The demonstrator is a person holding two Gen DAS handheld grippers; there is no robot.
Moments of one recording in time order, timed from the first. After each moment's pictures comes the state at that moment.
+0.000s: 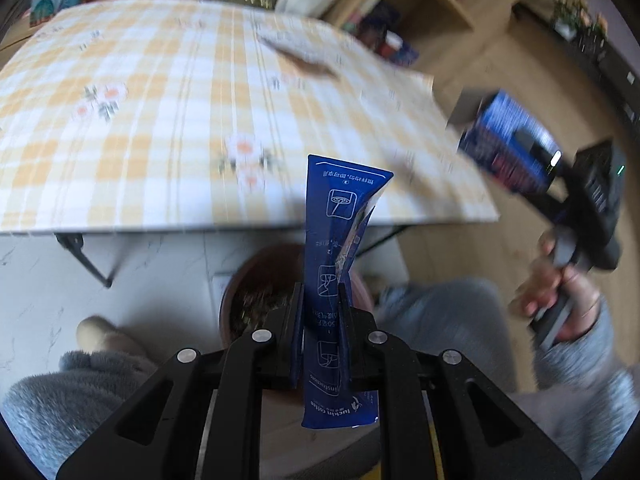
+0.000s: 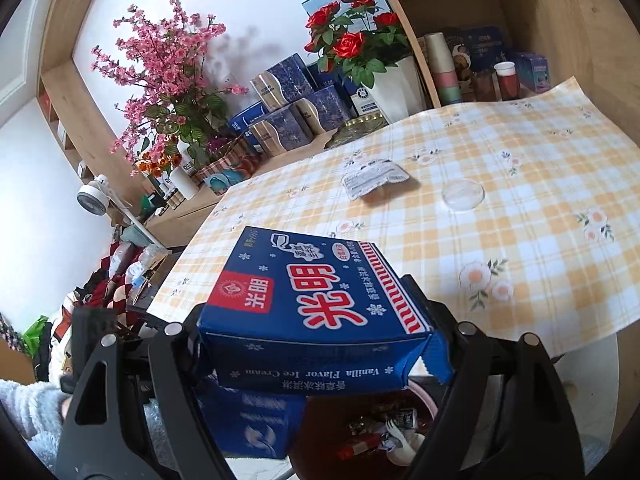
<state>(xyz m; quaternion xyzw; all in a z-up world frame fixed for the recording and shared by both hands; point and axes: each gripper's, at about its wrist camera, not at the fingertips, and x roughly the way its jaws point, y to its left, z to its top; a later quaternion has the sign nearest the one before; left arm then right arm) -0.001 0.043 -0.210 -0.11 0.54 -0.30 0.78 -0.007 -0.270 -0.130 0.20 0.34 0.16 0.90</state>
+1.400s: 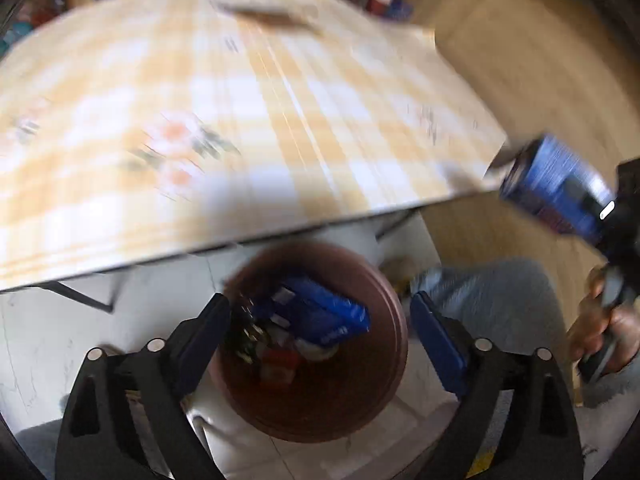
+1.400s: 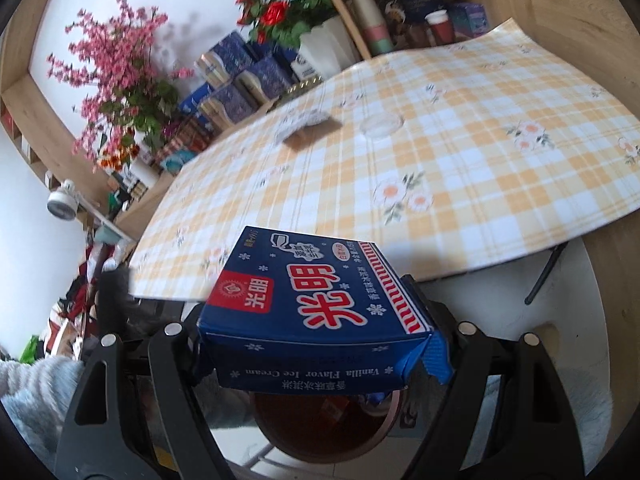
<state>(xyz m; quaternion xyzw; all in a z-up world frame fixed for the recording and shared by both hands) 0.023 -0.019 -0.256 -0.03 0.53 -0.30 0.80 -0.054 -0.311 -0.195 0.22 0.41 0.11 0.88</state>
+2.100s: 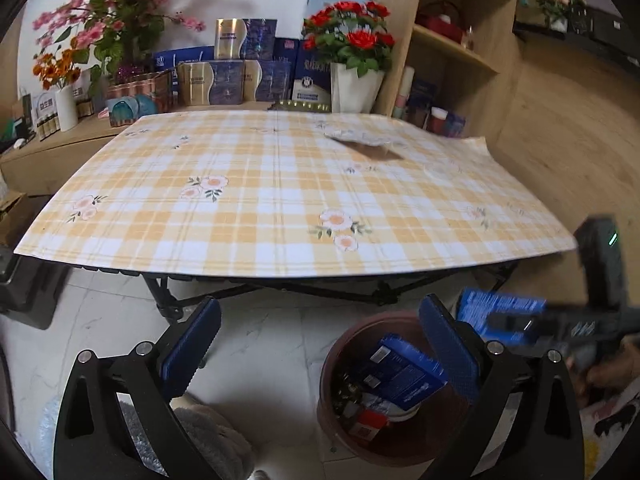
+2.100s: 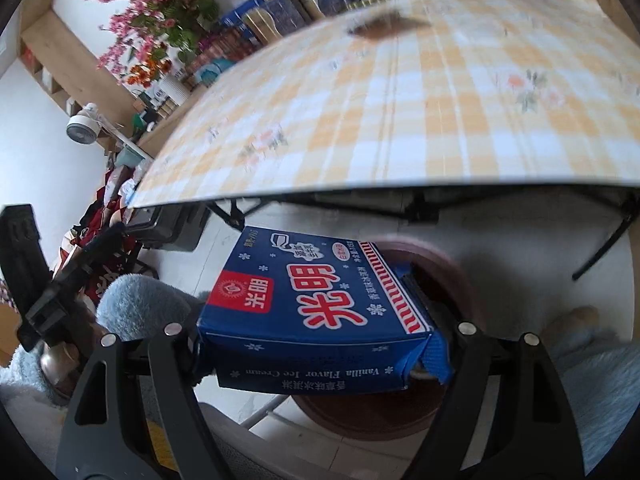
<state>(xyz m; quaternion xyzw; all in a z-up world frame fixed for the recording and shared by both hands) -0.057 0.070 -0.208 -0.03 0.34 -0.16 0.93 -0.052 -0.208 -0.264 0.18 0.50 0.19 0.83</state>
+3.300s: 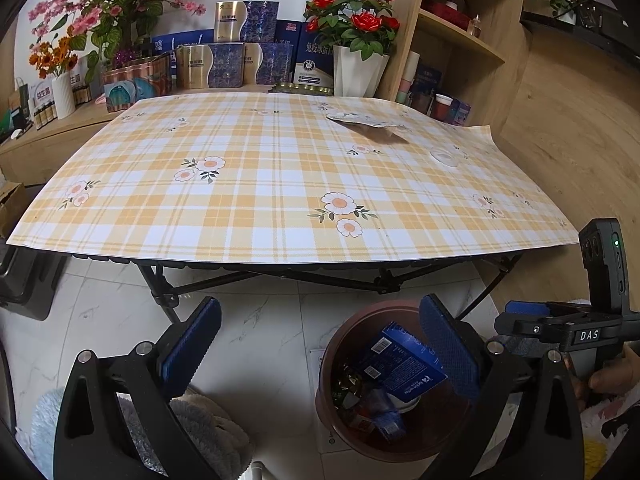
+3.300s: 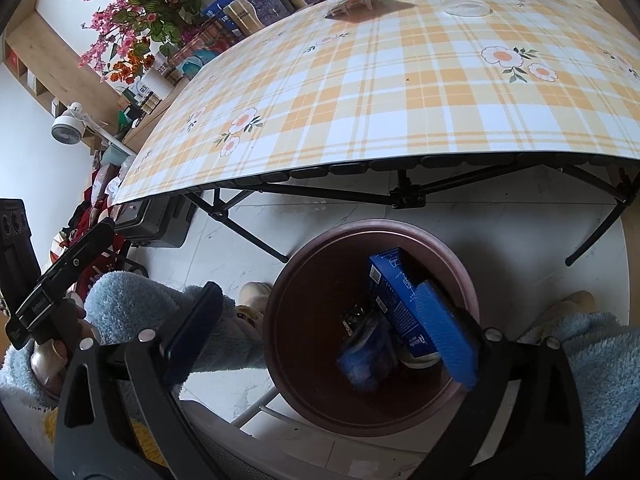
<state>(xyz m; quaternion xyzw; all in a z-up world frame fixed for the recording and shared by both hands) -0.046 0.065 -0.222 -0.02 0.37 -0.15 0.91 -0.051 -0.214 -0.267 0.17 0.50 0.17 0.83</state>
